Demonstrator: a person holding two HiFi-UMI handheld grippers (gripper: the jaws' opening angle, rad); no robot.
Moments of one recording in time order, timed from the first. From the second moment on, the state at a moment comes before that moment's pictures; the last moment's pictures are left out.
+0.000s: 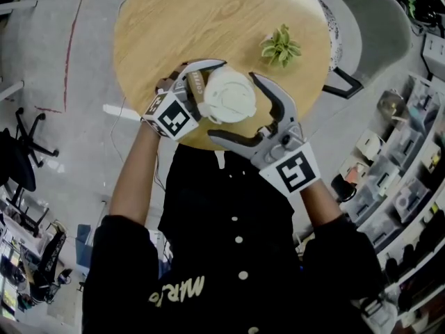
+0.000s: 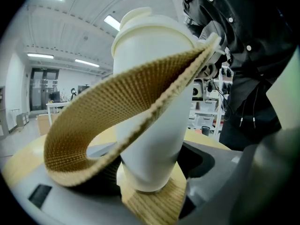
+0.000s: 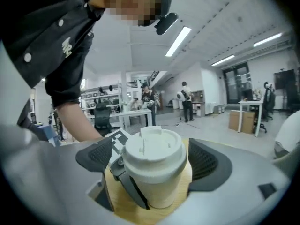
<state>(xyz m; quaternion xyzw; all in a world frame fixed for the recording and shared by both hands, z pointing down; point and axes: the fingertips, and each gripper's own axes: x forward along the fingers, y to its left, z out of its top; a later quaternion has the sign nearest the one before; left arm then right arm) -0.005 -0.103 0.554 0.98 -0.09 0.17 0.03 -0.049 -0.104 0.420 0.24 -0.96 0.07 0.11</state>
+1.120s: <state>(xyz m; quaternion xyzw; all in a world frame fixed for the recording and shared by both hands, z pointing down) -0.005 -0.104 0.557 0.98 -0.09 0.18 0.03 -0.050 -0.117 0.427 0.30 -0.94 0.06 0.13</state>
